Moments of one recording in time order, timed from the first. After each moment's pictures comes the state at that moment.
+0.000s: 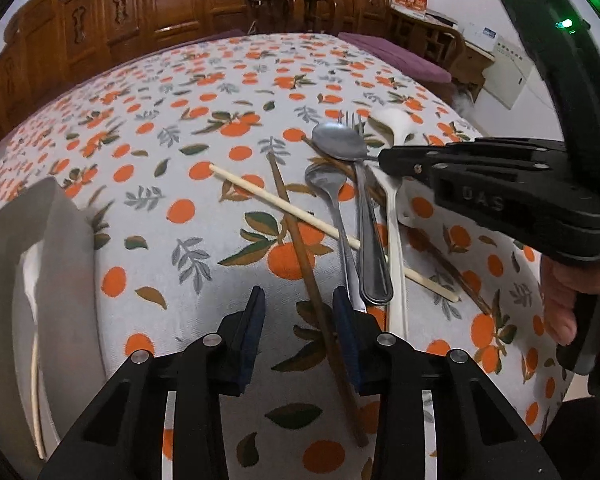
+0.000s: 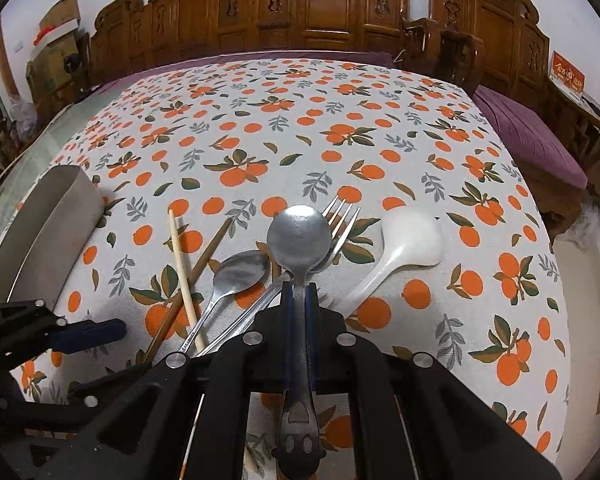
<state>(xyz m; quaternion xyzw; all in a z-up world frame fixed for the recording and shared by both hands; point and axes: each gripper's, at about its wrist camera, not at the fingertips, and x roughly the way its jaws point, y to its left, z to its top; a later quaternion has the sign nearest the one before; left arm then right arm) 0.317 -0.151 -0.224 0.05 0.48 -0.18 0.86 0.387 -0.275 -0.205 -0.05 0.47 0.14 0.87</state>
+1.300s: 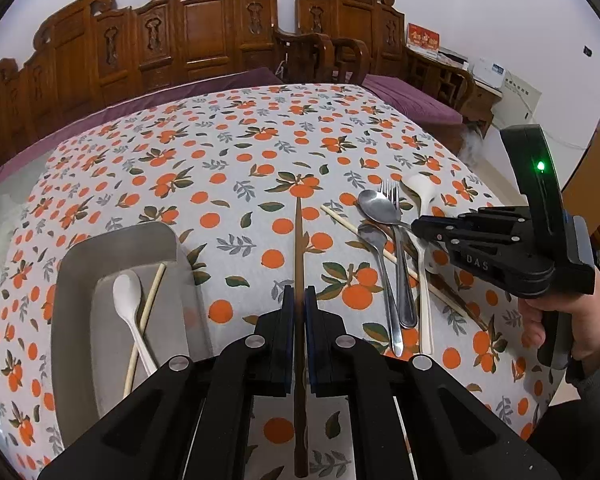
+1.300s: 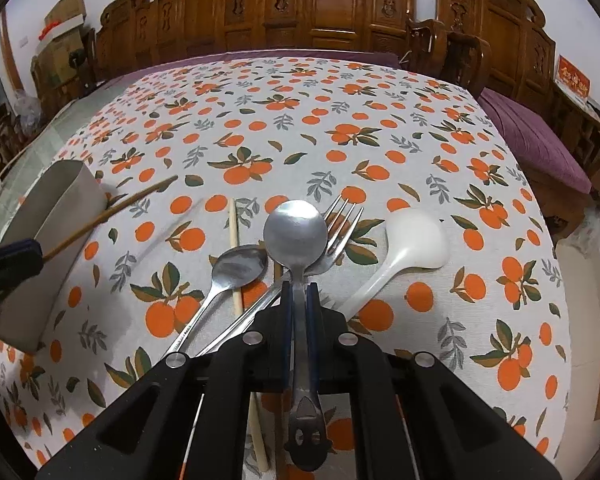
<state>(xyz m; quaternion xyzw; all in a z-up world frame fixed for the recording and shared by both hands) 0.312 -0.092 -0.165 0.03 0.43 -0.15 0.89 0.388 -0.272 -0.207 -0.06 0.47 0.15 0.87</state>
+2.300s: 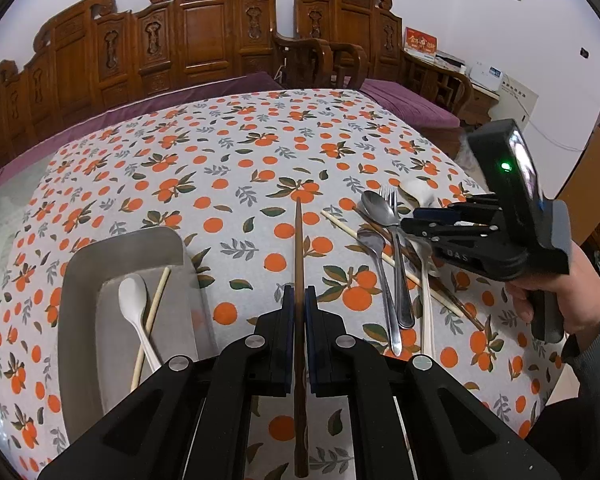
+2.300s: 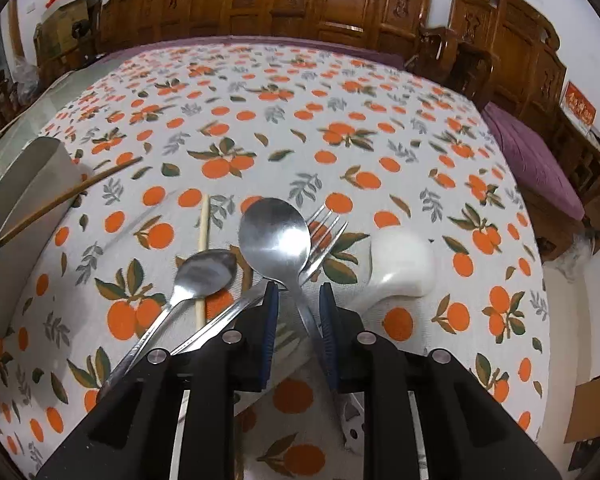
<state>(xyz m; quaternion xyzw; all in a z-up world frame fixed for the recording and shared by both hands) 0.309 -0.087 -0.160 0.03 0.43 -0.16 0.89 0.411 -0.273 -0.217 -0.11 0.49 0.15 0.85</state>
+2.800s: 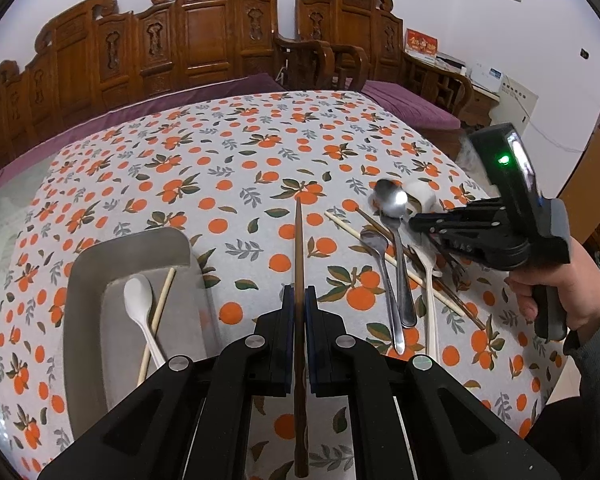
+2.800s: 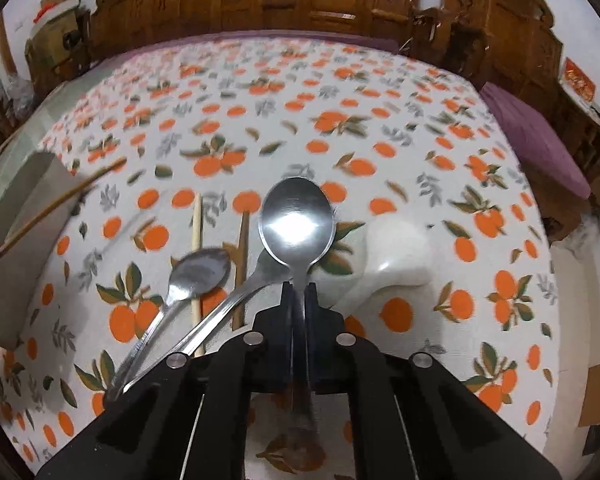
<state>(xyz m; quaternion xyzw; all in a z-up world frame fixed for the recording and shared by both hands) 0.308 -0.080 -0.157 0.03 0.42 -0.16 0.89 0.412 -0.284 -0.211 -0.07 0.49 0.14 0.86</state>
